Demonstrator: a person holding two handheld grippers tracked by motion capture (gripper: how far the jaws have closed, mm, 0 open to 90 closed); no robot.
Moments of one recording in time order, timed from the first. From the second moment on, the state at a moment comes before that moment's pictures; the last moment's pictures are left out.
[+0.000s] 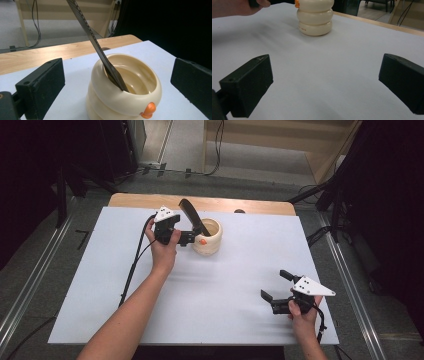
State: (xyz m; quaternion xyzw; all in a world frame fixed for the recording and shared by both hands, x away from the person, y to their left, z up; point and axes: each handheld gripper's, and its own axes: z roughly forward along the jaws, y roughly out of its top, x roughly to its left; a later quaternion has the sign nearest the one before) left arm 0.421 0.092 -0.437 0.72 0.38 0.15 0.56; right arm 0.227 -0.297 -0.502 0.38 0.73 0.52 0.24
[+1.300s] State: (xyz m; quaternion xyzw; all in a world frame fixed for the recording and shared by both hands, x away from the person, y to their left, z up) left arm 0.375 0.121 -0.427 0.73 0.34 0.18 0.56; right arm 0.227 -0.295 -0.503 0.38 0.73 0.52 0.24
